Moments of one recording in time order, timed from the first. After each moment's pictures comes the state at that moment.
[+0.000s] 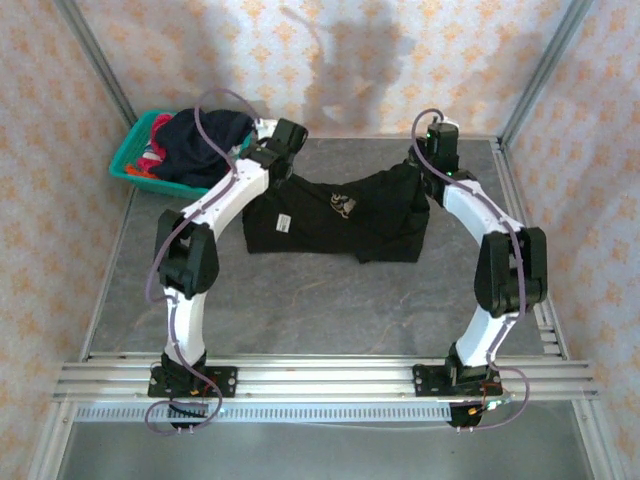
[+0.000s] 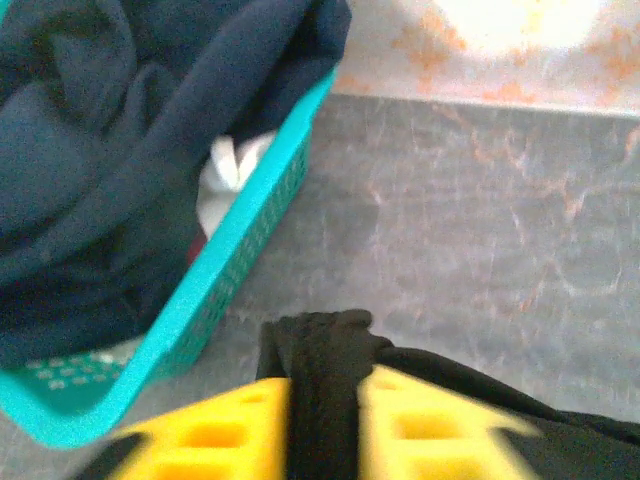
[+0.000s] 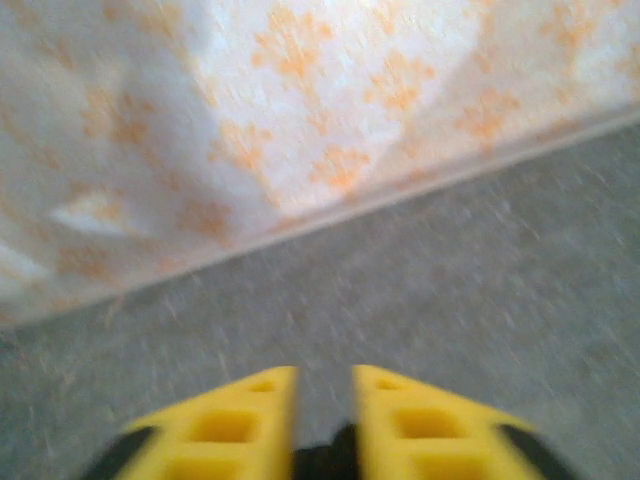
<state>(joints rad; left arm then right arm) -0.38 2.08 1.91 -0.73 -0.66 -0.44 0.14 1.78 1.37 -0.02 0.13 0.40</state>
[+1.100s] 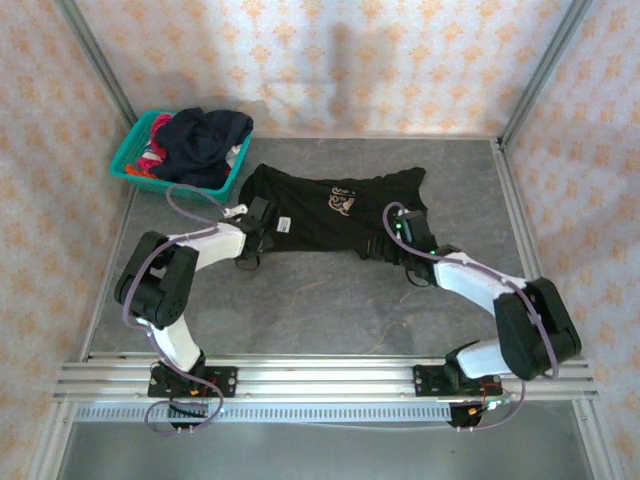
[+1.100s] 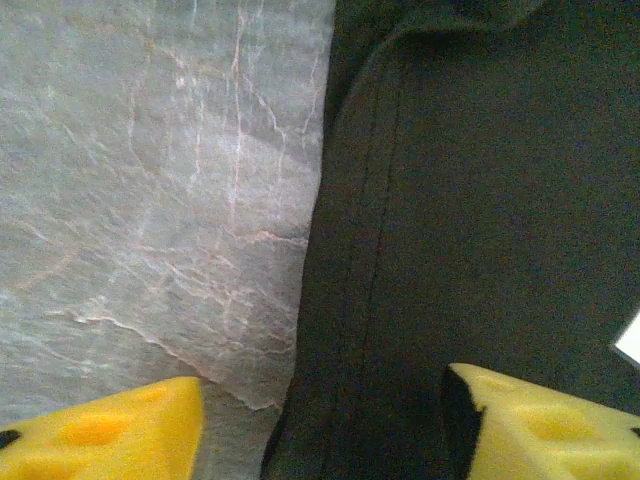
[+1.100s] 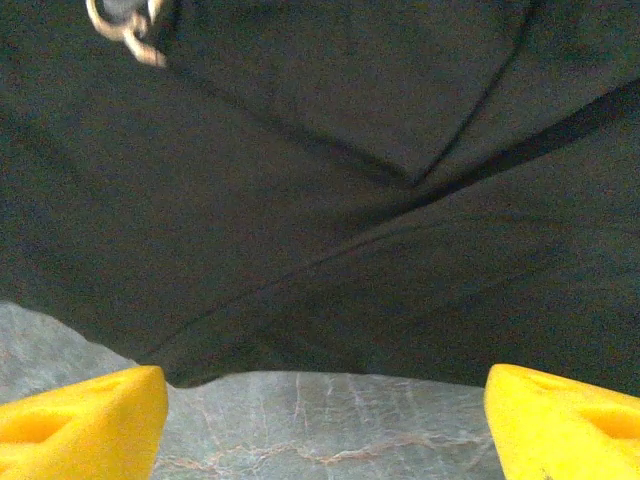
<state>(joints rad) -0.36 1.75 0.95 -0.37 -0.36 -0.88 0.42 1.41 0.67 -0.15 0.01 0.43</state>
